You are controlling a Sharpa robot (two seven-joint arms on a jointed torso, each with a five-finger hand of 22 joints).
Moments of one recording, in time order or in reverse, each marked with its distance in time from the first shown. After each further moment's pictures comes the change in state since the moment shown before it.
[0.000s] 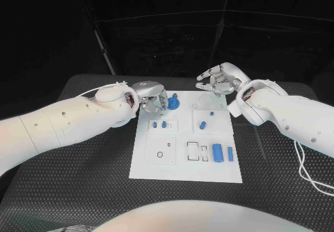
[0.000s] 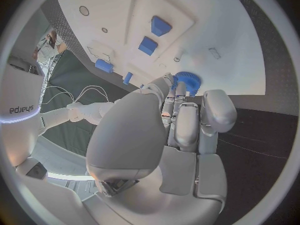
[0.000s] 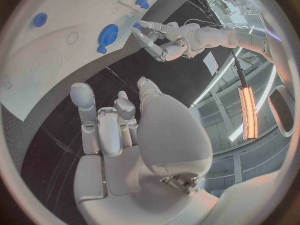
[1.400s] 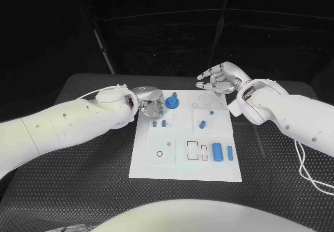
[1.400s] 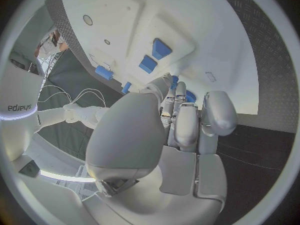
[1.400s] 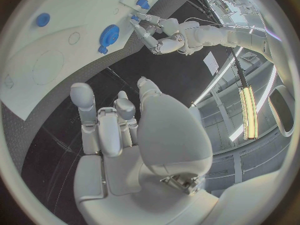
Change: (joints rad) left arm -0.021 0.006 0.002 -0.016 0.015 0.077 -0.031; left_hand -0.017 -0.009 0.003 0.003 0.000 0.000 0.000 -0.008 -0.002 0.003 0.004 -0.012 0.000 0.000 0.000 0.000 -0.007 -0.016 0.001 0.001 0.030 0.022; right arm -0.001 -0.002 0.000 0.001 0.000 0.001 0.000; right_hand 0.000 0.000 0.000 0.000 0.000 0.000 0.000 0.000 0.000 0.000 0.000 0.000 0.000 0.000 0.000 0.000 0.000 0.000 0.000 0.000 0.000 -0.001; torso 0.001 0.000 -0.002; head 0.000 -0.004
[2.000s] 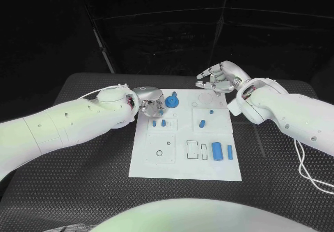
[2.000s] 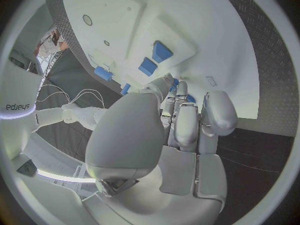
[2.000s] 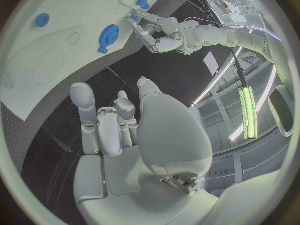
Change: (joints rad) left arm -0.003 0.013 0.000 -0.013 0.004 0.020 -0.013; left_hand -0.018 -0.018 0.011 0.006 0.000 -0.008 0.007 -0.027 -0.010 -0.022 0.007 -0.046 -0.007 -0.004 0.004 0.000 -0.011 0.000 -0.002 0.002 0.000 0.003; right arm 0.000 0.000 0.000 0.000 0.000 0.000 0.000; right_hand 0.000 0.000 0.000 0.000 0.000 0.000 0.000 0.000 0.000 0.000 0.000 0.000 0.000 0.000 0.000 0.000 0.000 0.000 0.000 0.000 0.000 0.000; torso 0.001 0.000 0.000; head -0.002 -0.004
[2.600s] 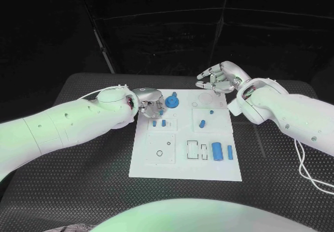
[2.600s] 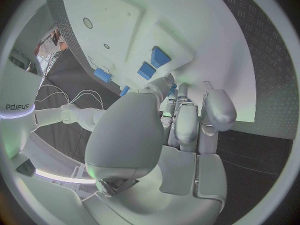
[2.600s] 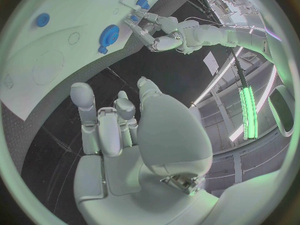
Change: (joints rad) left arm -0.003 -0.003 -0.001 -0.003 0.001 0.013 -0.006; left_hand -0.024 -0.024 0.003 0.003 0.000 -0.100 0.000 -0.062 -0.017 -0.056 0.024 -0.049 0.000 0.002 0.017 0.000 -0.018 0.000 -0.011 0.017 -0.031 -0.009; right arm 0.000 0.000 0.000 -0.001 0.000 0.000 0.000; right_hand 0.000 0.000 0.000 0.000 0.000 0.000 0.000 0.004 0.000 0.000 0.000 0.000 -0.001 0.000 0.000 0.000 0.000 0.000 0.000 0.000 -0.004 -0.002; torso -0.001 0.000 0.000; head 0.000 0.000
